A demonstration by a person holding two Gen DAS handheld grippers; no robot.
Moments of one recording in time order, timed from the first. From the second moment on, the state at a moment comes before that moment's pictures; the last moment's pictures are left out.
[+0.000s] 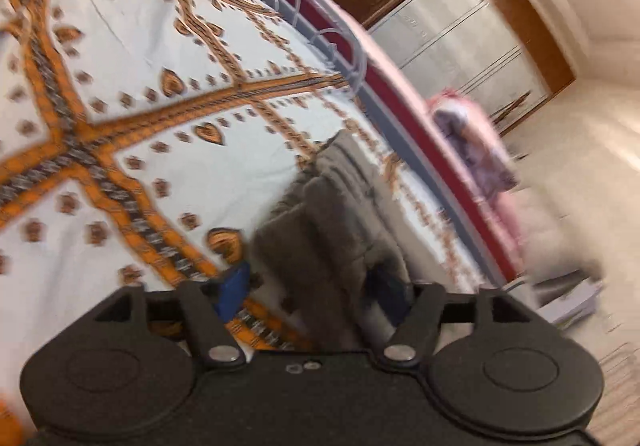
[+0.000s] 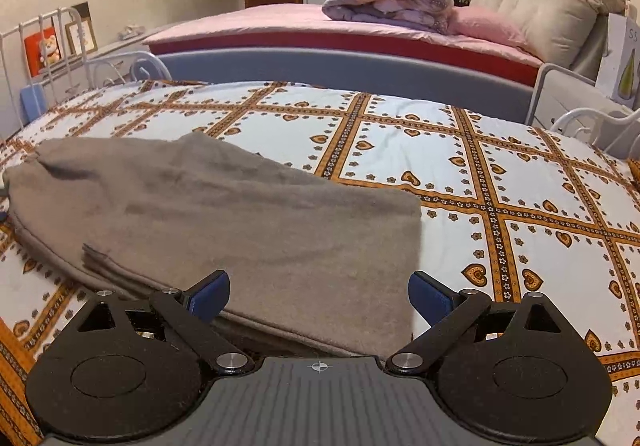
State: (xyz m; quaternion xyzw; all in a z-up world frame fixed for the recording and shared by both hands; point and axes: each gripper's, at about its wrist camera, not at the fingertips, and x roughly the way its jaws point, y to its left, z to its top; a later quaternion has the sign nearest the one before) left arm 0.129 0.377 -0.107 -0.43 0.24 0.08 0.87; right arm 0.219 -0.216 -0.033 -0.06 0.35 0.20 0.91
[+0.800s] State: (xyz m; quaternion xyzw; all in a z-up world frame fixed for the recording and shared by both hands) left arm 0.135 0.342 -0.049 -0.35 0.20 0.06 0.91; right arm 0.254 -0.230 -0.052 -0.05 0.39 0.12 0.91
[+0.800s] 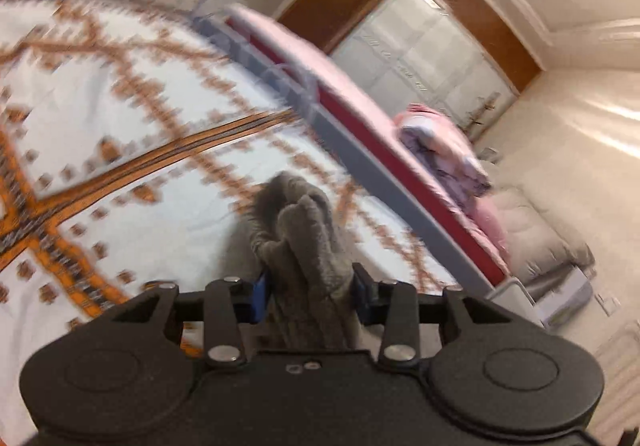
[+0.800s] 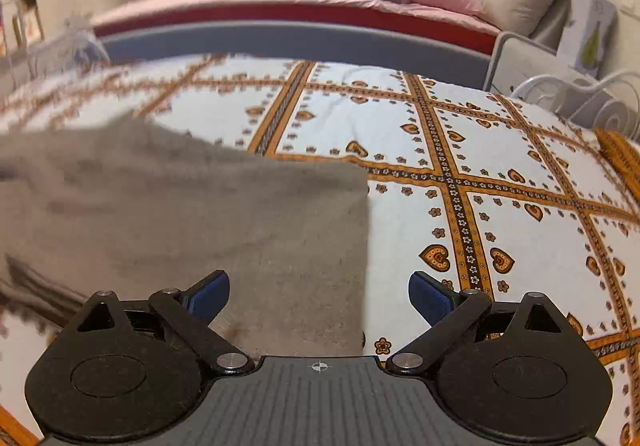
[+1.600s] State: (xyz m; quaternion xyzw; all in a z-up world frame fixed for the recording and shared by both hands) left arm 0.240 0.006 -0.034 -0.11 0.28 -0.21 0.93; right arm 0.250 -0.307 -0.011 0.12 0.36 0.08 0.92
